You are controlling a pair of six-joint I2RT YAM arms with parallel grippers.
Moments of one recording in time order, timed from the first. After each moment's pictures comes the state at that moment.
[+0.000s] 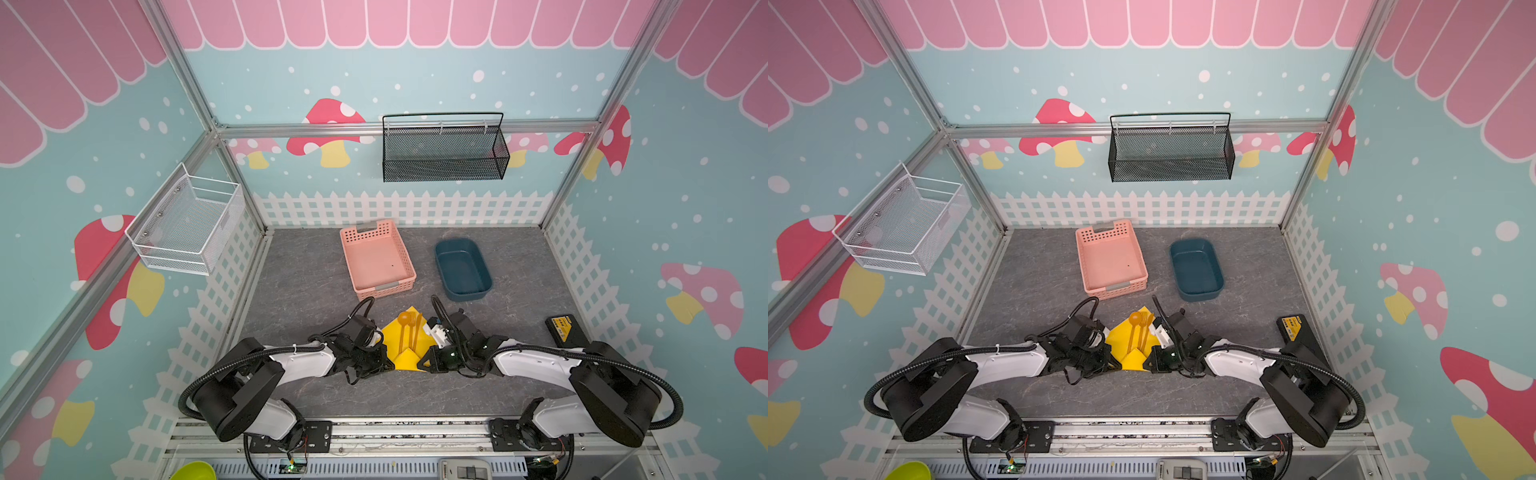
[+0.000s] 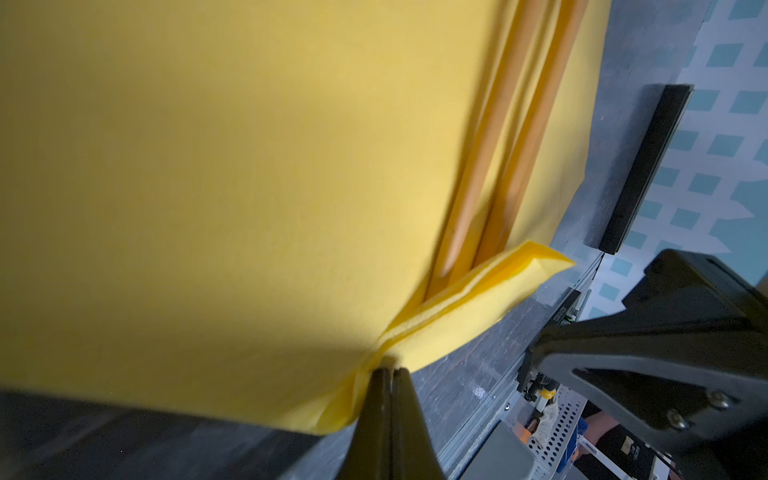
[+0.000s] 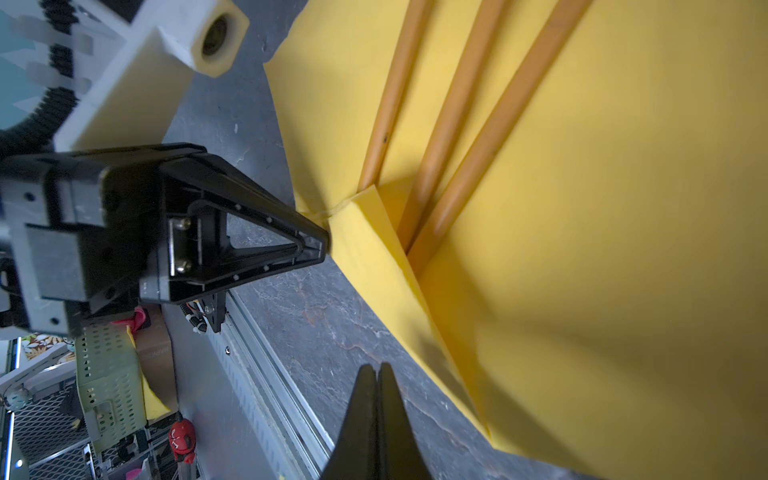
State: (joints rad) left arm -0.68 1.46 0.48 -0.01 0.52 -0.97; right arm 0.75 1.42 0.52 -0.05 -0.51 0.69
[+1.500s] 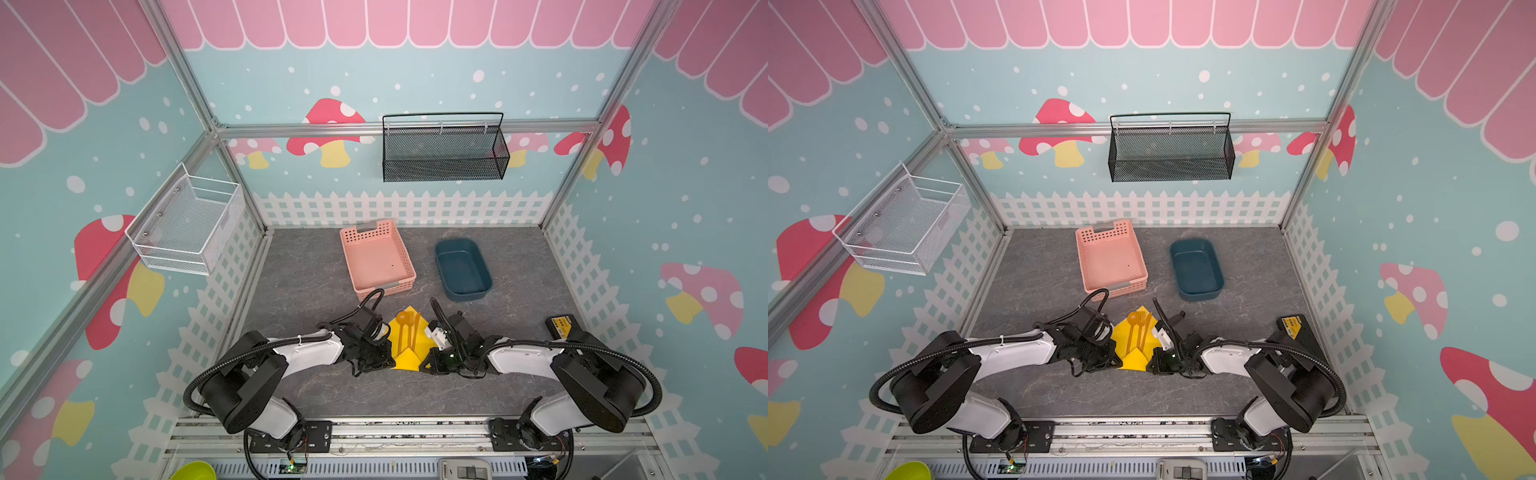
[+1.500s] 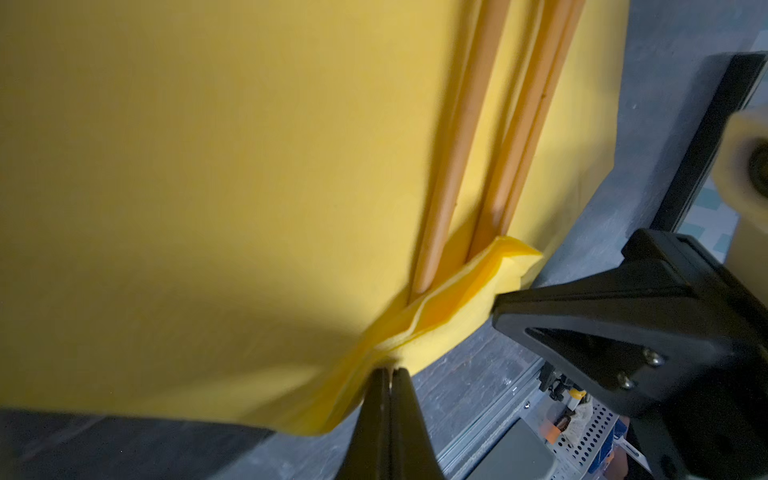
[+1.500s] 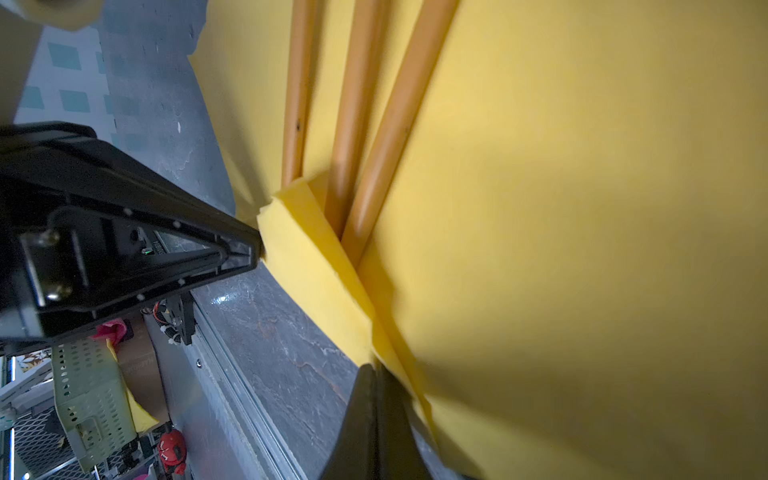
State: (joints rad) left arm -0.69 1.51 0.64 -0.24 0.50 -0.87; right arm 0.73 1.49 0.50 0.00 -0.51 0.68
